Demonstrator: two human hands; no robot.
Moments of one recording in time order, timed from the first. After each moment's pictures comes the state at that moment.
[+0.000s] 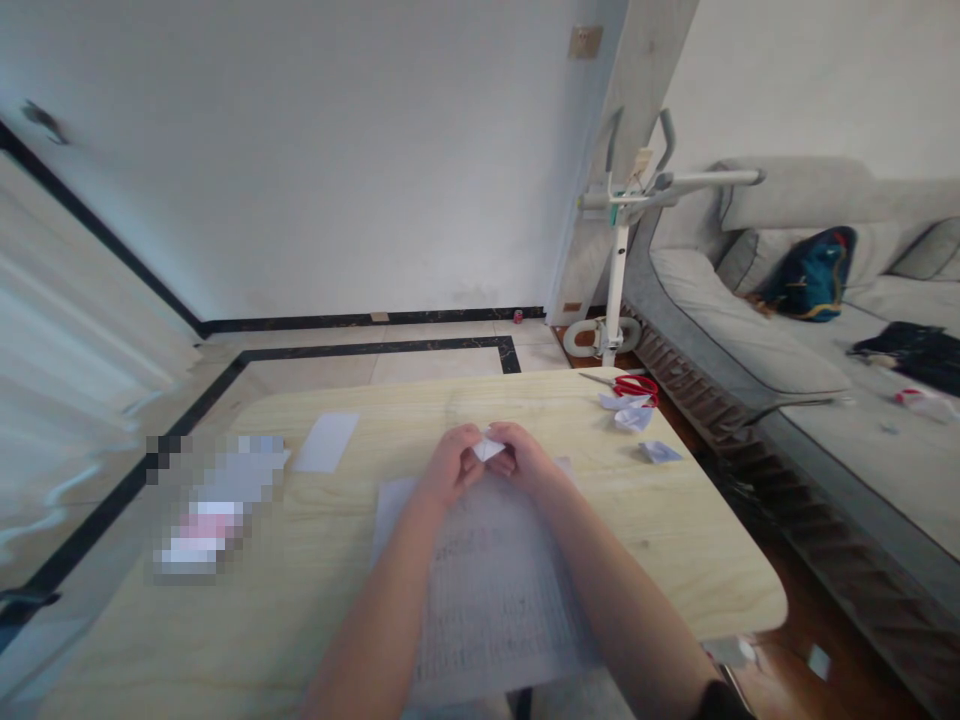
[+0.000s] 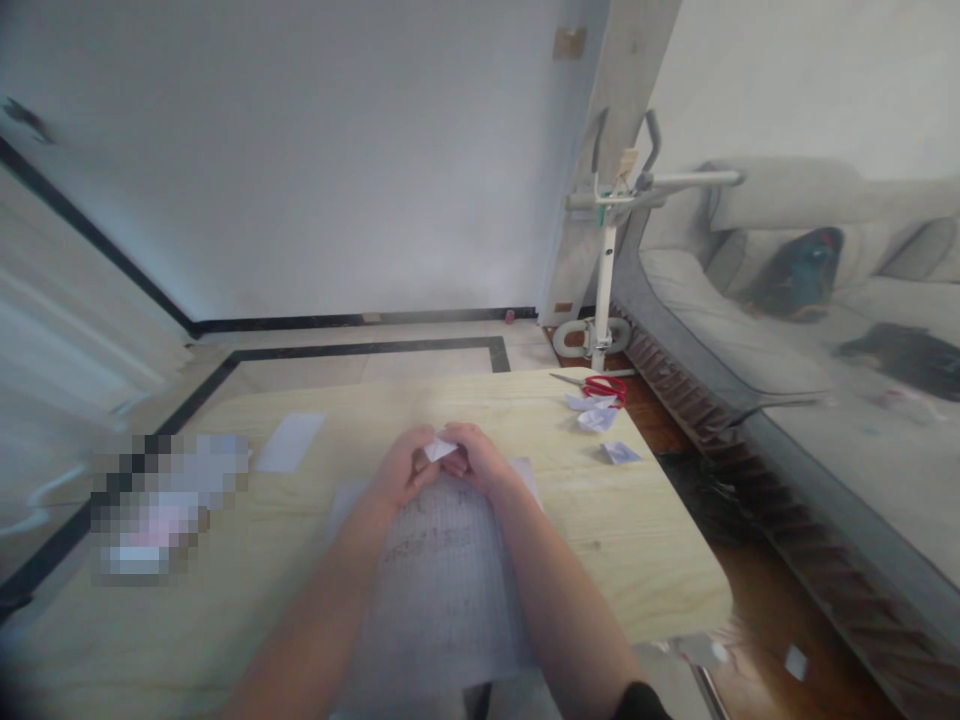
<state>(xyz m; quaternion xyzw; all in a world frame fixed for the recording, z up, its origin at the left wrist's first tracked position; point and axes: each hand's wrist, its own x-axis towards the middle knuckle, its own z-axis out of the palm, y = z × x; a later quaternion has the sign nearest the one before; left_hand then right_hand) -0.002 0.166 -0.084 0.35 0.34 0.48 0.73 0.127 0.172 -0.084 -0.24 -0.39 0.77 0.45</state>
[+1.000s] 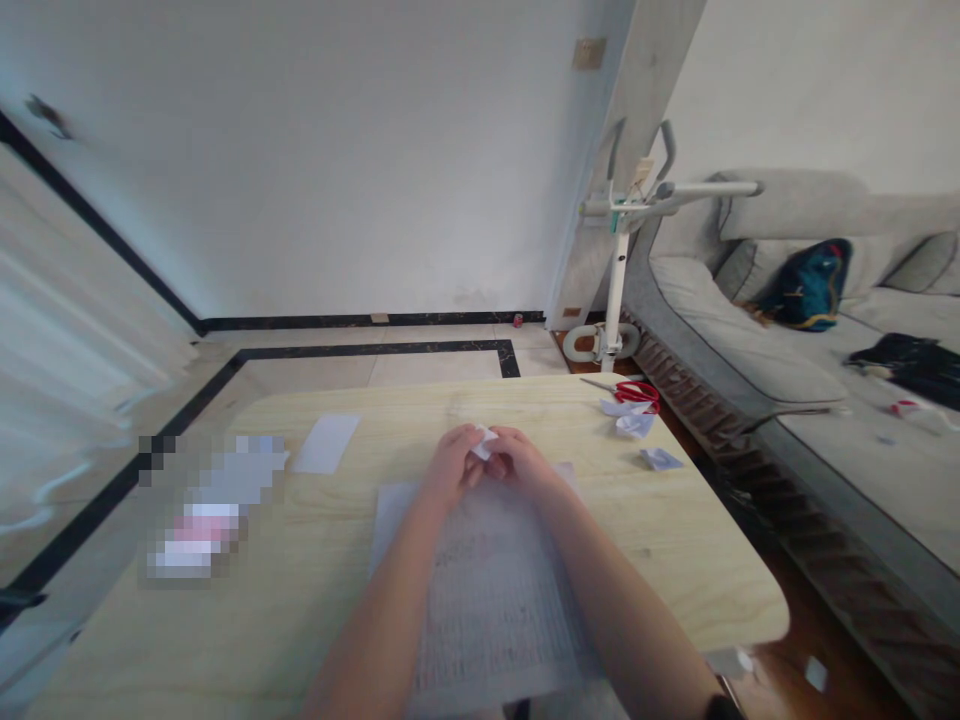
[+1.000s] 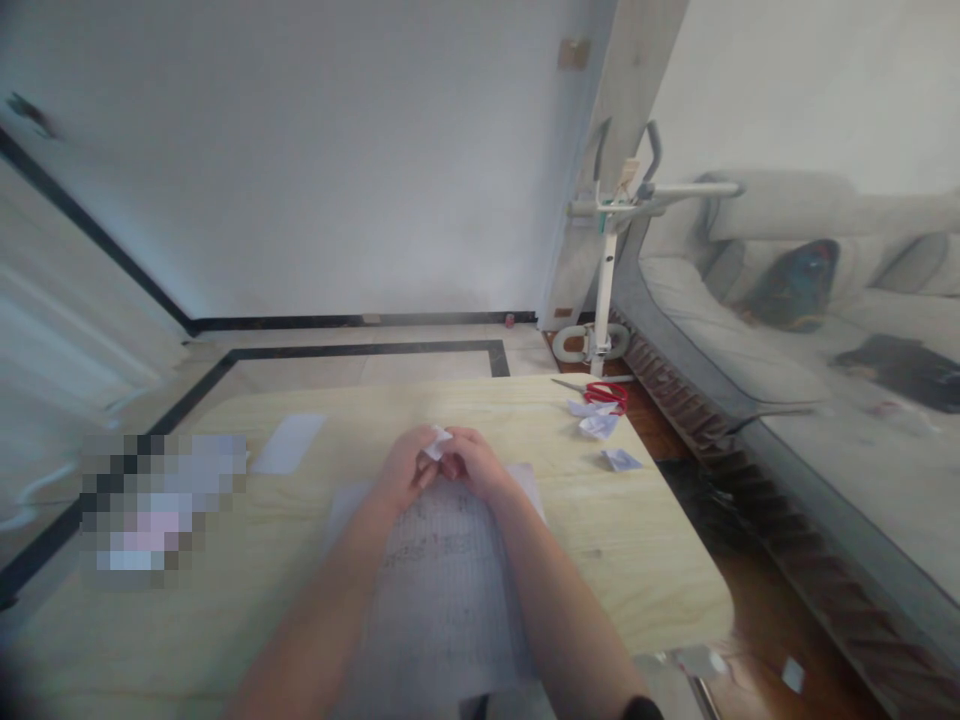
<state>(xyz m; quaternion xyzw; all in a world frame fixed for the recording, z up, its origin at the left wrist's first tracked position) 0.002 0.166 -0.081 0.36 0.37 0.51 0.69 0.124 0.175 -0.094 -0.28 -0.43 0.73 0.45</state>
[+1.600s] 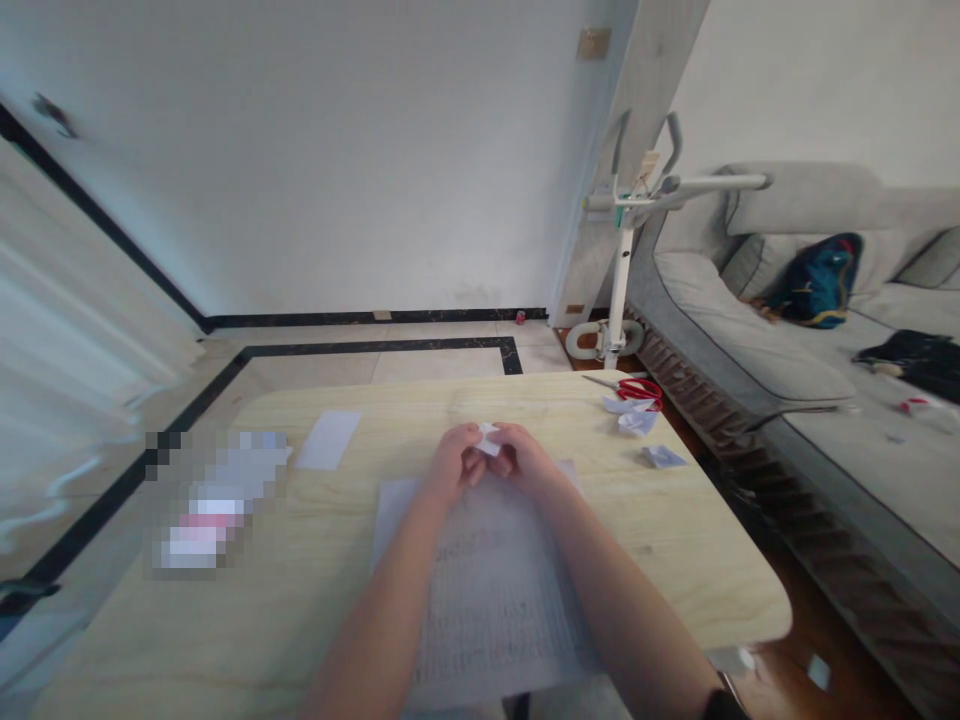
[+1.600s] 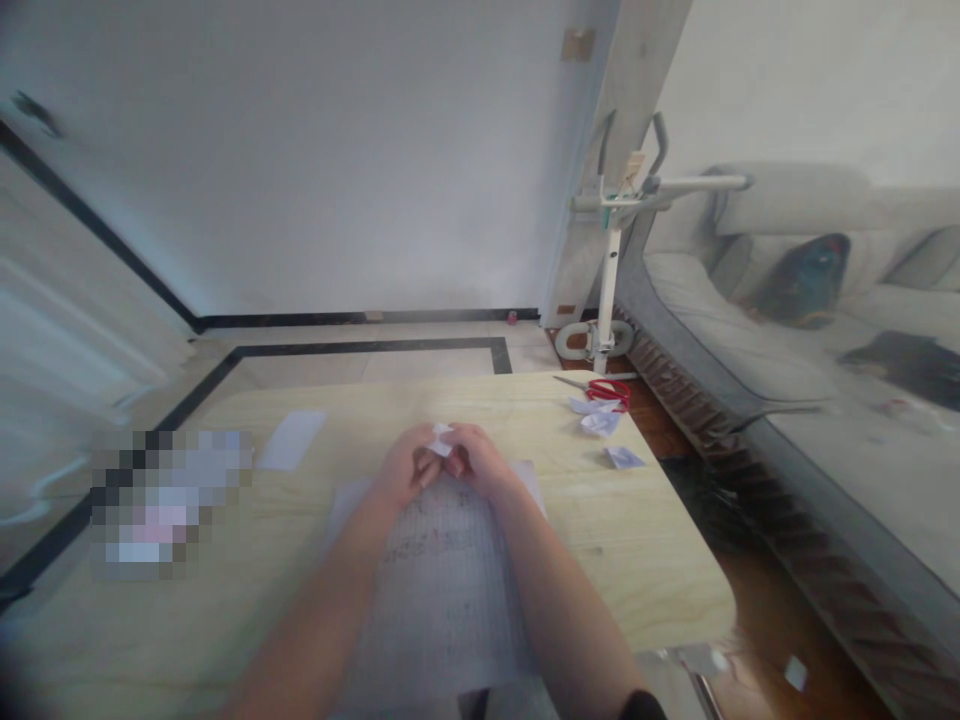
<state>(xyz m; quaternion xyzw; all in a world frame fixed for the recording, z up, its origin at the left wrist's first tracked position) 0.000 0.167 -0.087 0.35 0.34 0.50 0.71 0.123 0.173 -0.086 -0.28 -0.39 0.75 0.46</state>
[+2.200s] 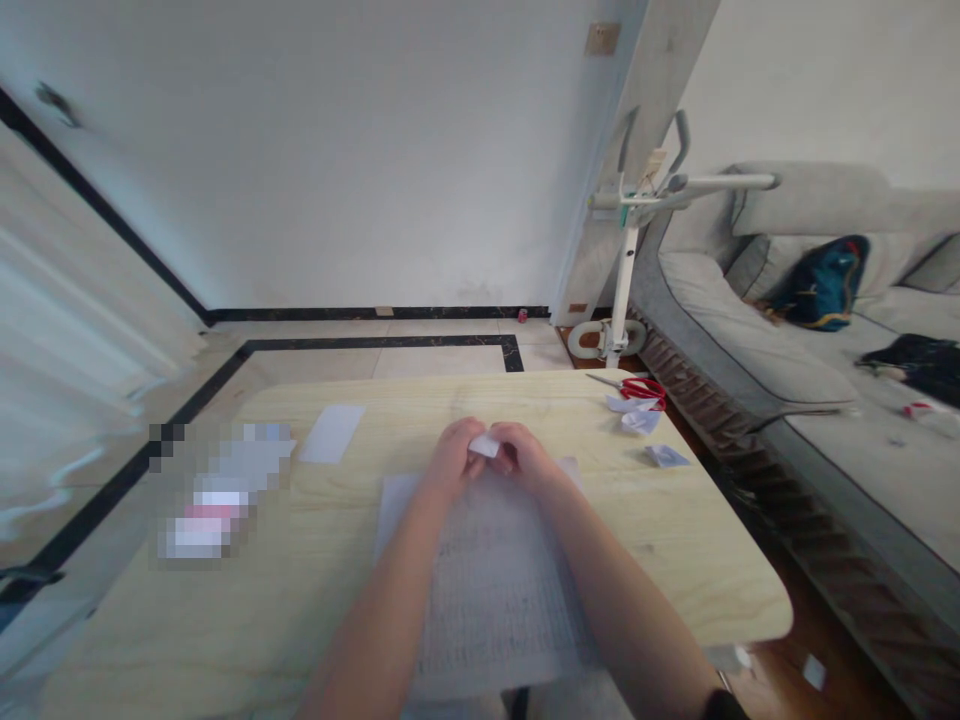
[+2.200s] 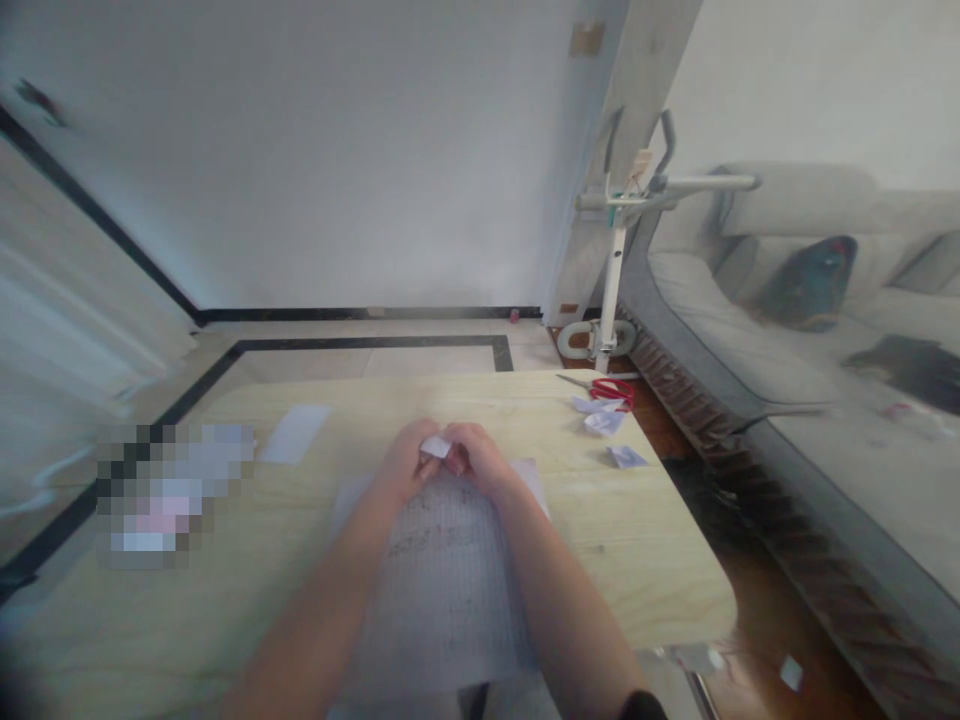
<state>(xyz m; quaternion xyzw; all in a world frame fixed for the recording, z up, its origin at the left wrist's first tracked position) -0.001 0.161 -0.068 0.40 0.42 0.49 0.65 0.122 0.172 -0.086 -0.28 -0.43 0.72 0.46</state>
